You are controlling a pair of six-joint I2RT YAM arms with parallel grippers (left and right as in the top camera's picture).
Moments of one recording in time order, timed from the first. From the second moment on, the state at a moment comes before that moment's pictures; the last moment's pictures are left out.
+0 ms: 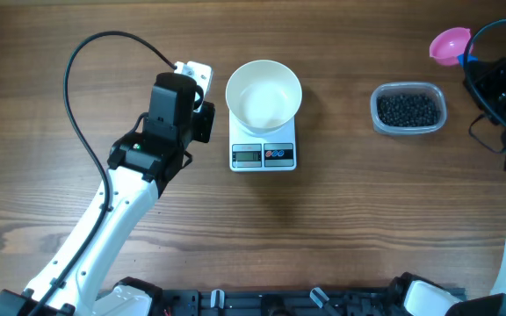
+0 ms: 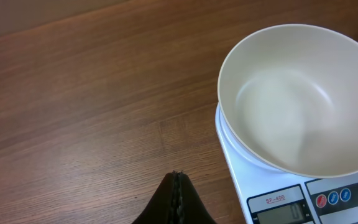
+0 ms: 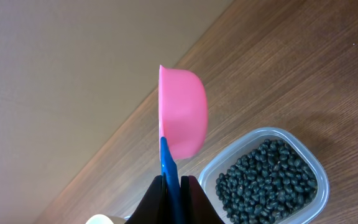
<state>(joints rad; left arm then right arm) -0.35 1.34 1.03 -0.43 -0.16 0.02 -0.40 1.35 1.22 -0.49 -0.38 0.59</state>
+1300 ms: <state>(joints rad) -0.15 1.32 1.03 -0.60 0.44 0.34 -0.40 1.35 1.22 -0.72 -0.51 0.23</state>
